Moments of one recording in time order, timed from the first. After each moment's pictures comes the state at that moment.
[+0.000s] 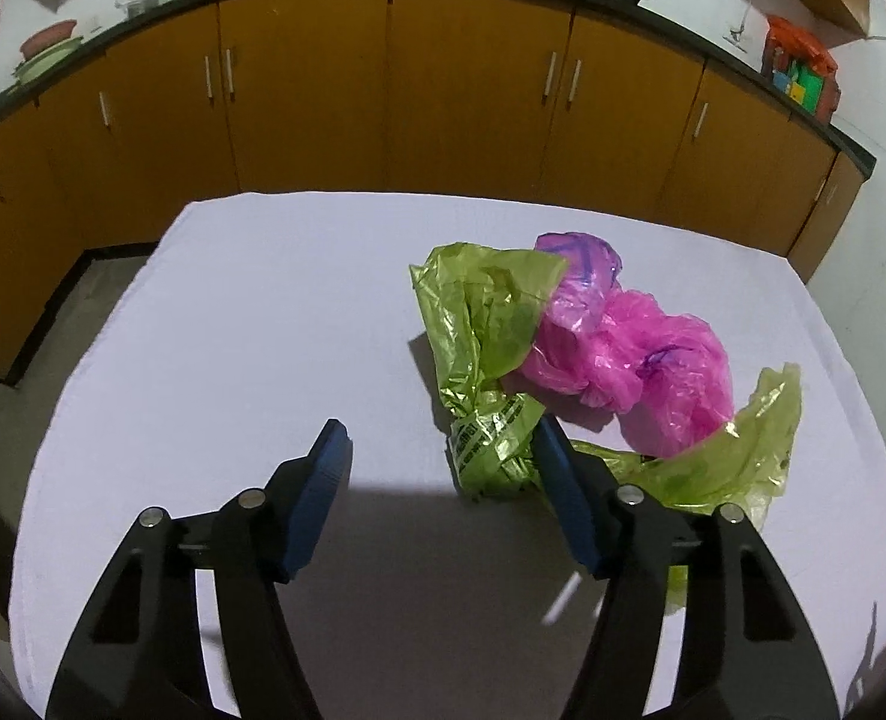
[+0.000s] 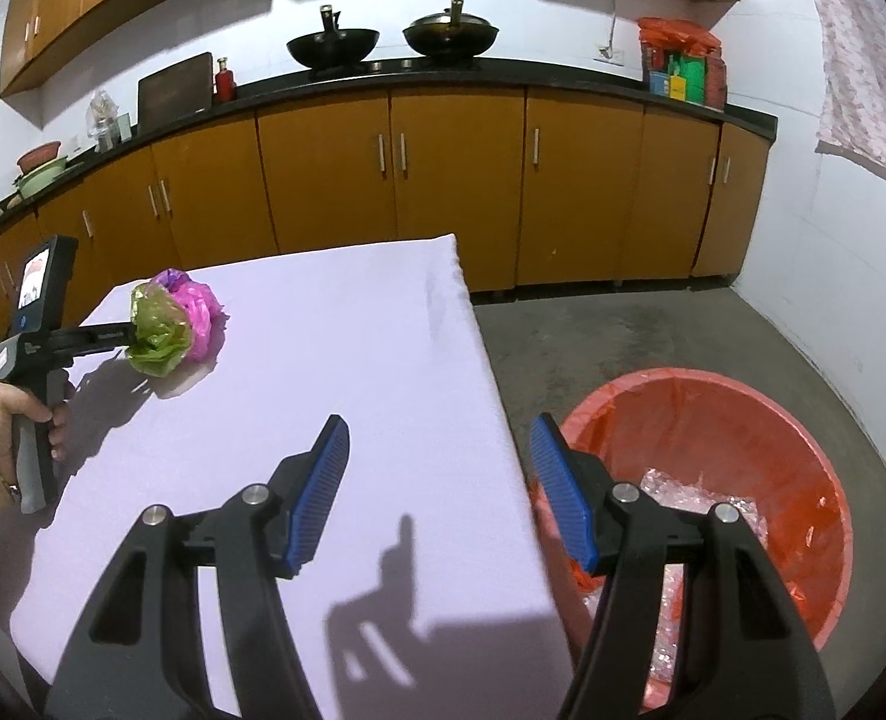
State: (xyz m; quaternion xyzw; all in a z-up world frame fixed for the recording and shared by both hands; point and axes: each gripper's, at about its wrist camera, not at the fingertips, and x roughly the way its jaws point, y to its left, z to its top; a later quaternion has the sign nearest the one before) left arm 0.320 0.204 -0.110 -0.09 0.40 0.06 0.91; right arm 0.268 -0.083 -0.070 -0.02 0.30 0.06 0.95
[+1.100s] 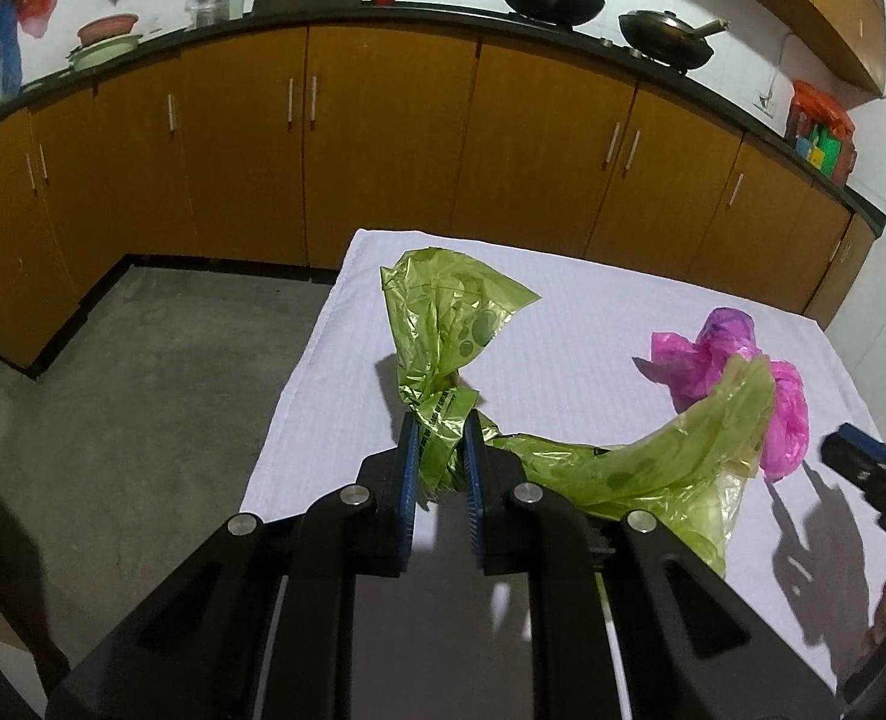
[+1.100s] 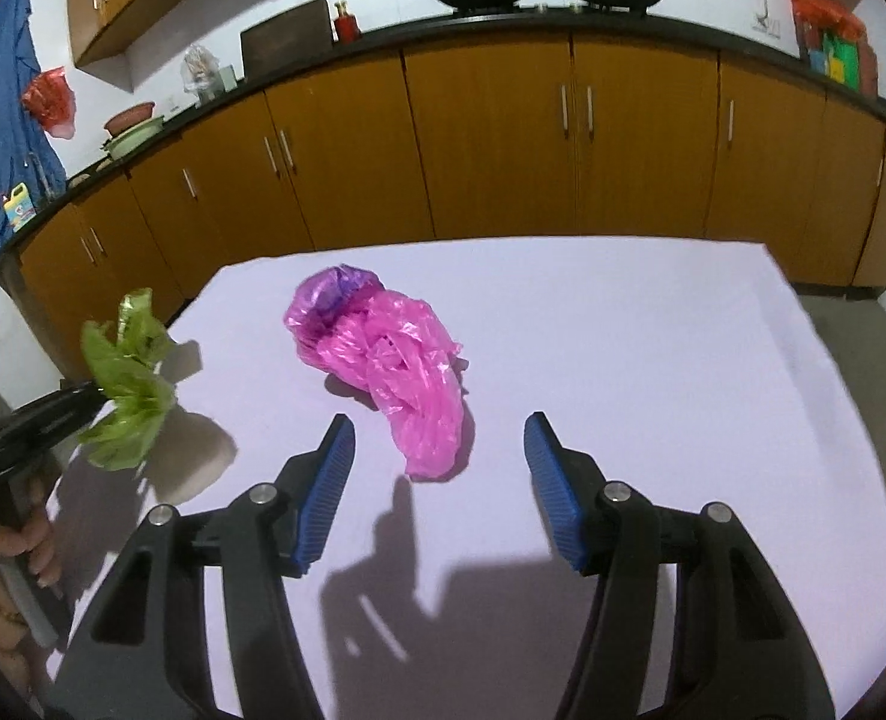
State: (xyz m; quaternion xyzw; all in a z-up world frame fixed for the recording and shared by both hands) left arm 0.266 0.313 -0.099 -0.11 0.34 0.10 0.93; right arm 0.399 0.109 -0.109 -0.01 0.36 0.21 0.91
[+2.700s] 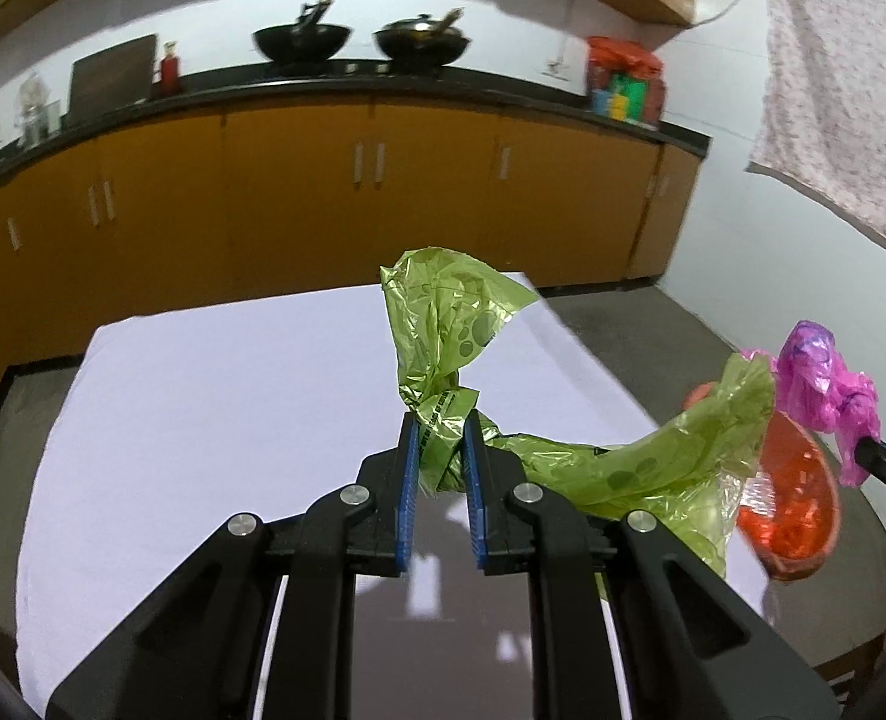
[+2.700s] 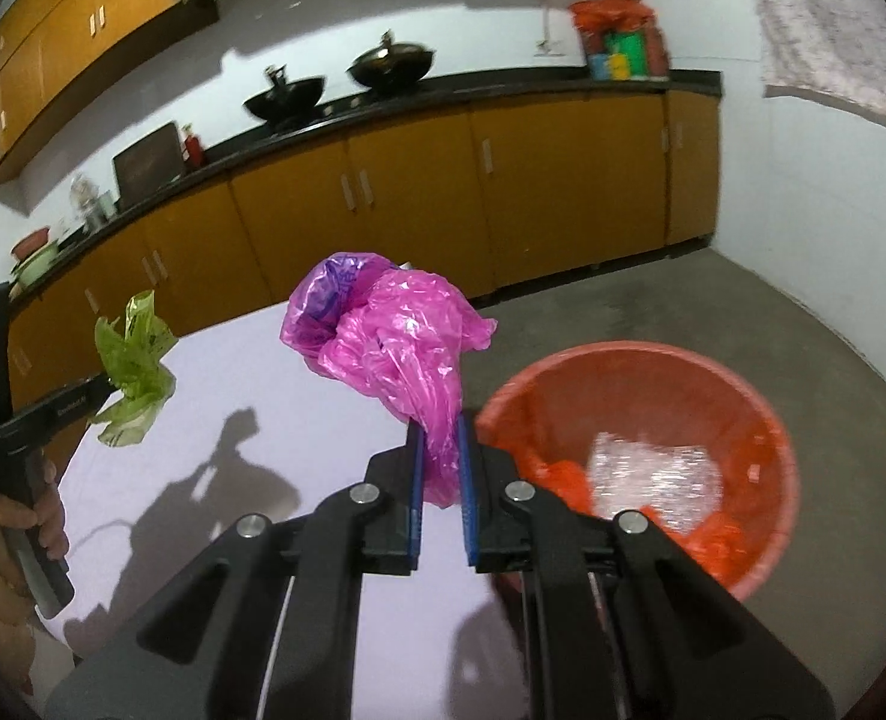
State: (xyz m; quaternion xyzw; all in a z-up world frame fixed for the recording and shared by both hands) left arm 0.219 0.077 -0.020 -0.03 0.30 -0.09 0.95; right arm 0.192 -0.165 -0.020 0.08 0.29 0.03 0.95
